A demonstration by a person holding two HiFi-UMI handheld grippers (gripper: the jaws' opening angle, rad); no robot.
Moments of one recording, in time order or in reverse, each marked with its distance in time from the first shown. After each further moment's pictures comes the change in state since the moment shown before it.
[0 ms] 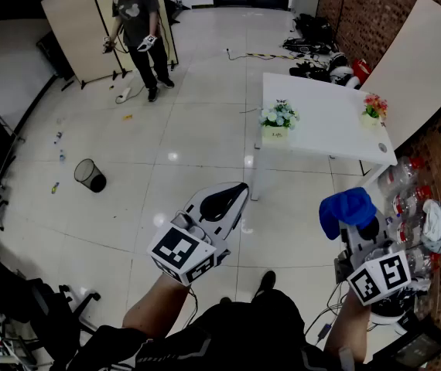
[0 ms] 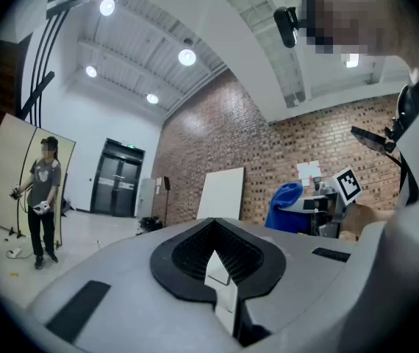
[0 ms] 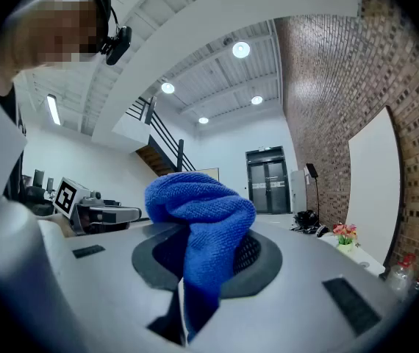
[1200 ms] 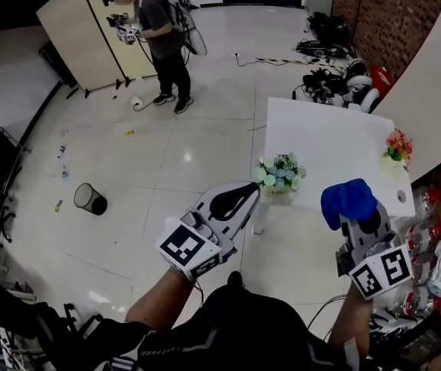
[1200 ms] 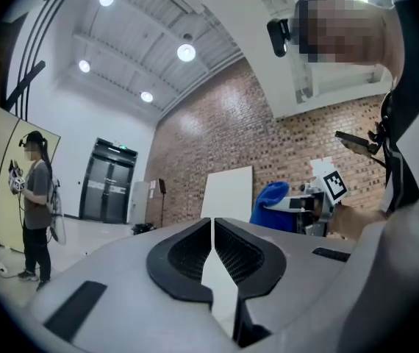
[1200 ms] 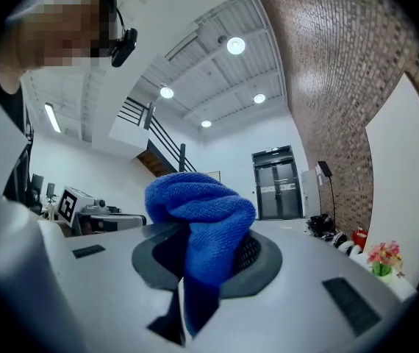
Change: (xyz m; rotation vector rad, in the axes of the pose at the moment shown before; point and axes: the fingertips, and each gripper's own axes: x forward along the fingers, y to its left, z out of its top) left arm 0.258 0.177 -0.008 -0.009 -0.023 -0.048; right arm 0.262 -0.194 -0.001 0.003 -0.034 0.076
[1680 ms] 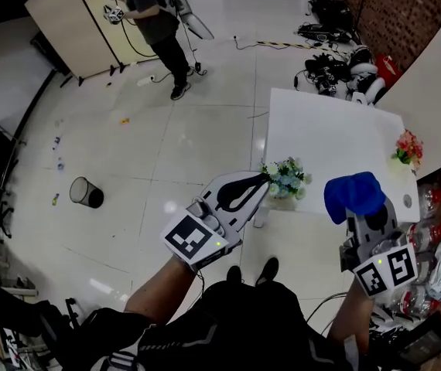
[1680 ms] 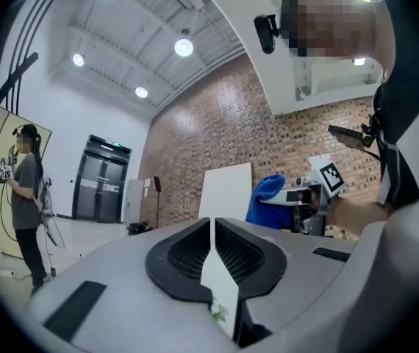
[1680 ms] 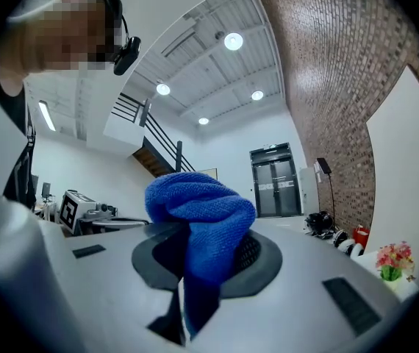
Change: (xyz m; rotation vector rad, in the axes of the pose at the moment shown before) left arm 0.062 0.064 -0.019 0.007 0.024 -0.050; right arm 0.076 -0.043 -0.010 0.021 0.016 -0.010
